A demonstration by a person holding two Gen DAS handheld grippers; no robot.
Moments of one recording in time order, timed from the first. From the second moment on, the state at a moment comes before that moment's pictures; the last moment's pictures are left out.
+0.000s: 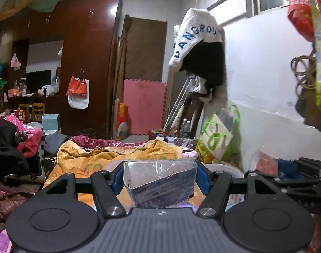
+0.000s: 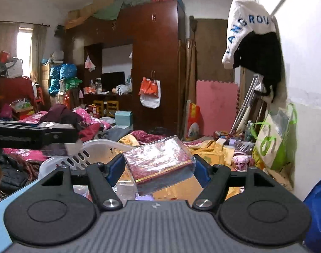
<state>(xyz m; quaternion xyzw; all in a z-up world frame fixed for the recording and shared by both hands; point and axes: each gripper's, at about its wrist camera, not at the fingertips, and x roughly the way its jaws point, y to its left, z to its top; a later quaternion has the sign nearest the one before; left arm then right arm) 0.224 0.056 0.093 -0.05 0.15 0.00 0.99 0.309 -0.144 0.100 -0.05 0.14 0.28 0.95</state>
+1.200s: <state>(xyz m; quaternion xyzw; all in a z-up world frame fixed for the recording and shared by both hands) 0.067 0.071 -0.017 0.00 0.16 -0.01 0.99 0.170 -0.155 0.016 -0.08 0.14 0.30 0.94</state>
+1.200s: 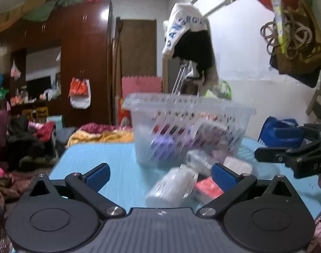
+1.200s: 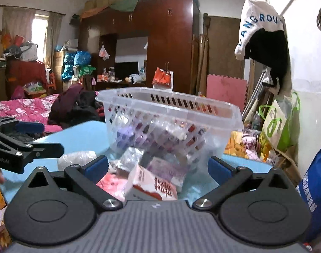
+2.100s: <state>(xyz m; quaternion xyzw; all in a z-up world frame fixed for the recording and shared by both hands) 0.106 0.042 -0.043 0.07 0.27 -0.01 0.96 0.199 -0.169 -0.025 -0.03 0.25 0.34 0.91</state>
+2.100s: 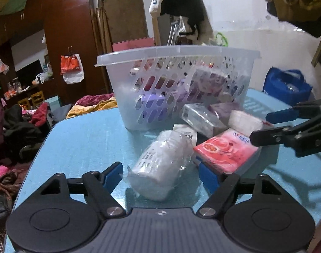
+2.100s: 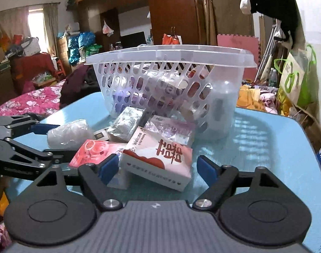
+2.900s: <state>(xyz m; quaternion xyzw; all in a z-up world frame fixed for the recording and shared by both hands) 0.097 0.048 0.033 0.02 0.15 -0.03 0.99 0.172 -0.179 0.045 -0.05 0.12 0.33 0.93</state>
